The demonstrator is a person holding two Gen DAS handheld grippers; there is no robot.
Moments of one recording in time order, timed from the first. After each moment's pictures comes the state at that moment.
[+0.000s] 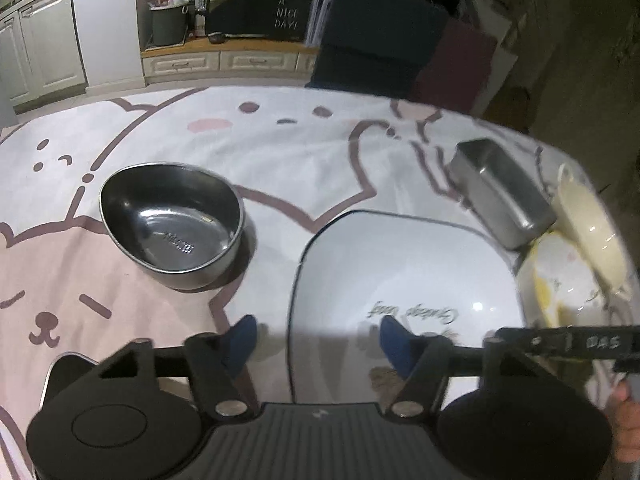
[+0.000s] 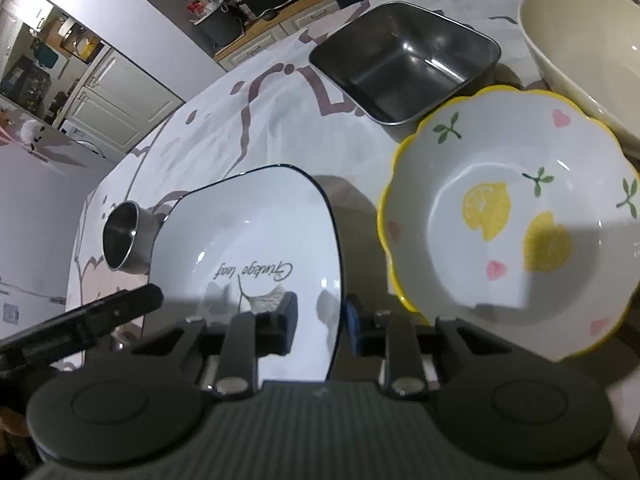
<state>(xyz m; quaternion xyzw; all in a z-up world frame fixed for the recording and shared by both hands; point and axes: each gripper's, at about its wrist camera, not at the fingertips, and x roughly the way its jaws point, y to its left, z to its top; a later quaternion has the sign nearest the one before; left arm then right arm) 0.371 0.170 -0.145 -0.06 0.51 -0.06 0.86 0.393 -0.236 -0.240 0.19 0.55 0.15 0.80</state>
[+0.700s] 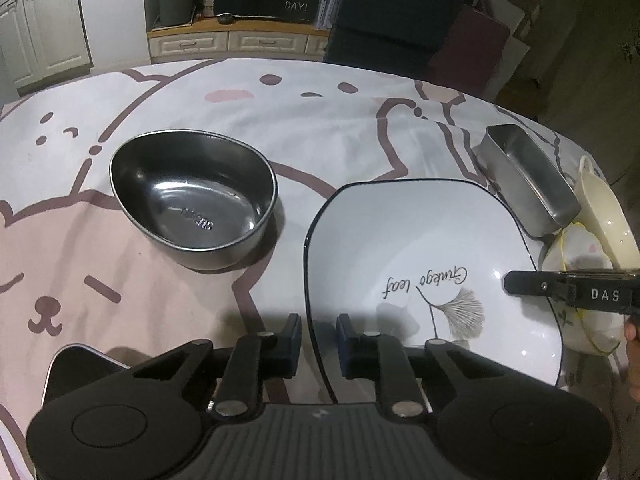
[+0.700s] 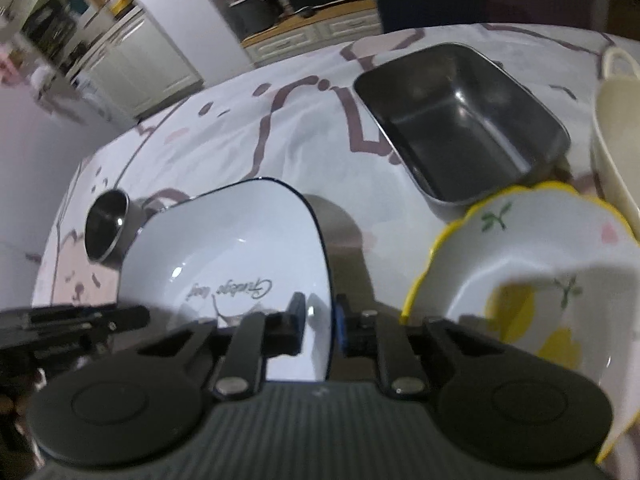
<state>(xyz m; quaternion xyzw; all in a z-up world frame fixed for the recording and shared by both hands) 0.372 0.187 -0.161 -0.07 0.53 -0.06 0.85 0.446 -0.213 -0.244 0.08 0.53 0.19 0.82</state>
